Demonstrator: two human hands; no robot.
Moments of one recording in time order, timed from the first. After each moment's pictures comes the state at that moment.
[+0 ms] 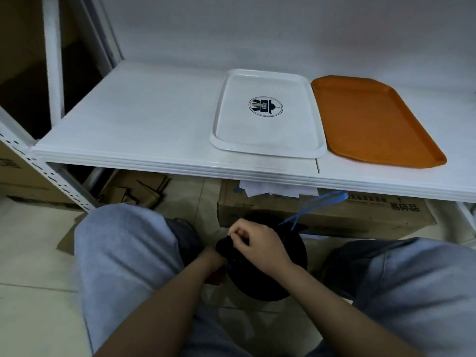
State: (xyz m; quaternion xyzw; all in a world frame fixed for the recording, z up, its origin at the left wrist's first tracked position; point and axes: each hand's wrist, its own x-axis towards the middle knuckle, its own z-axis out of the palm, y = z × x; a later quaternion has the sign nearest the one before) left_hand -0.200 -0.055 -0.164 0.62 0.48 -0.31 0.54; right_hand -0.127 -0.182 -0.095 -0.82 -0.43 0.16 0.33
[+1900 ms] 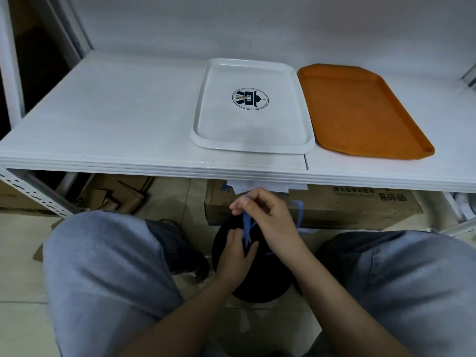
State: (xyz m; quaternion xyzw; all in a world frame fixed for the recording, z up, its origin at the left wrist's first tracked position) left_hand -0.165 -0.122 -0.184 0.84 0.22 0.07 0.49; right_hand -0.099 -0.186 -0.040 -0.66 -0.25 0.24 0.67
